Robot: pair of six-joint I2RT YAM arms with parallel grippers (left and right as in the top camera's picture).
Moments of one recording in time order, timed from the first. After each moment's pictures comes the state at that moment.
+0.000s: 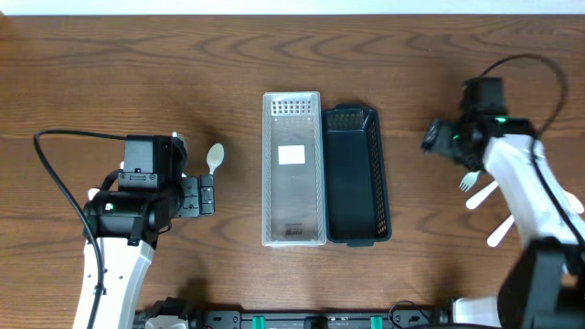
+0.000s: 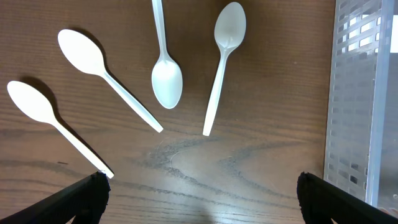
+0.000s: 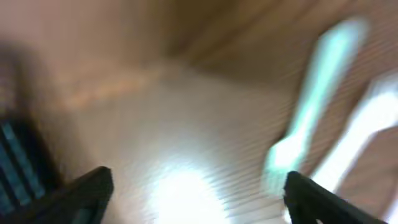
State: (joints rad) left arm -0.07 1.06 0.97 -1.06 -0.05 -0.10; right arm -0.06 1.56 1.15 -0.74 0.13 0.36
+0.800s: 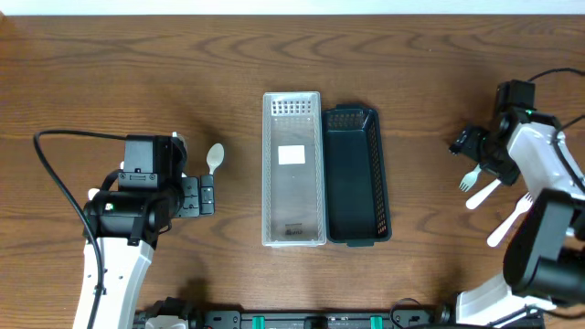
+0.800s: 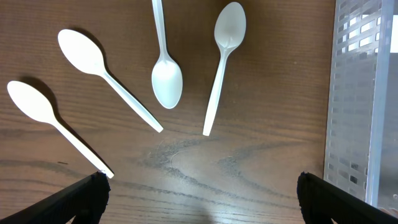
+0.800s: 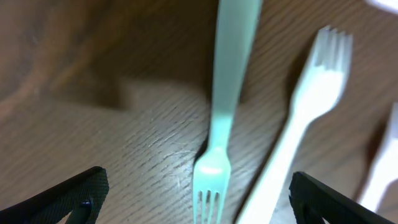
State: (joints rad) left arm -0.07 1.06 0.97 -1.06 -0.05 -0.10; right arm -0.23 1.80 1.17 -0.78 0.10 0.41
